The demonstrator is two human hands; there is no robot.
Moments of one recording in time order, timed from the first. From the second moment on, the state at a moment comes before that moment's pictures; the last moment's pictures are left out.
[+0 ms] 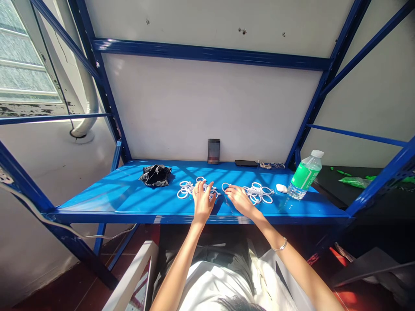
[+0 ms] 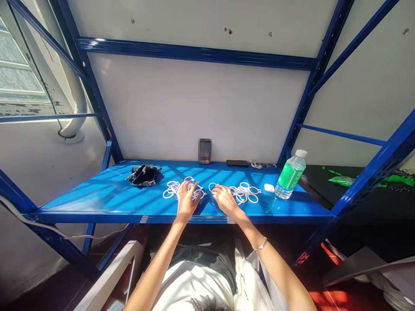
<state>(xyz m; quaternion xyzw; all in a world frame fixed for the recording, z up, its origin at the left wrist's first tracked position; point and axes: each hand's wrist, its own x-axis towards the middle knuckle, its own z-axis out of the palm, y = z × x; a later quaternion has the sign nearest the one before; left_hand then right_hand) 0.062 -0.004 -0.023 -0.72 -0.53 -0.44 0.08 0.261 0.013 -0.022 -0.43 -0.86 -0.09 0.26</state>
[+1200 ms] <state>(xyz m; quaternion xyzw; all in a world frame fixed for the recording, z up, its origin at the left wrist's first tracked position) 0.066 -0.004 -0.019 -0.82 -0.45 -0.34 0.03 0.257 -0.003 -0.008 -0.39 -0.86 -0.04 0.32</state>
